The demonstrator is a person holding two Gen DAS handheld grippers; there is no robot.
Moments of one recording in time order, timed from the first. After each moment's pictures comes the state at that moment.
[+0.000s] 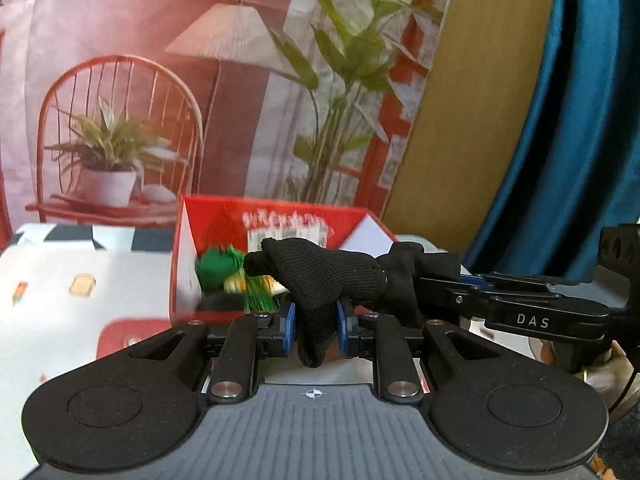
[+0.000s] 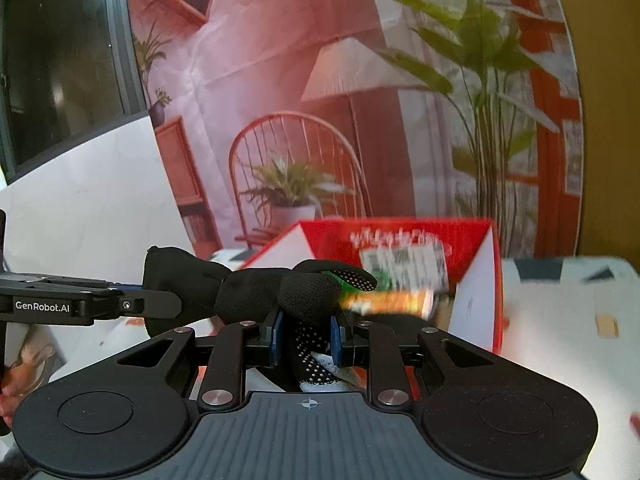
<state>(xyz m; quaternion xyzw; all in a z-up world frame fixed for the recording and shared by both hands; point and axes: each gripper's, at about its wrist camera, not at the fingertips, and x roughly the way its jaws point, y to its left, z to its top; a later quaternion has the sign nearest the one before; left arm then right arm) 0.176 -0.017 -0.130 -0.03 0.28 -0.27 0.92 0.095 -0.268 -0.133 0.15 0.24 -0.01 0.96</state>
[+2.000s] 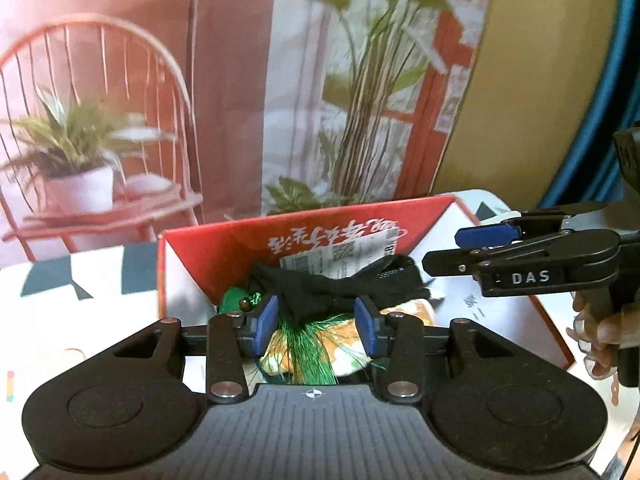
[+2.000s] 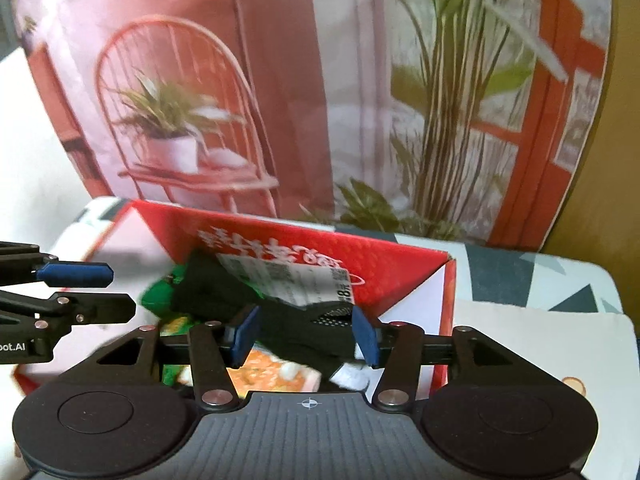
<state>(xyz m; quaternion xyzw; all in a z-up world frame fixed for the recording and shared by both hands) 0.348 -0.087 -0.145 0.07 0.39 -0.26 0.88 0.285 -0.382 -0.174 0.14 0.42 -0.08 0.89</state>
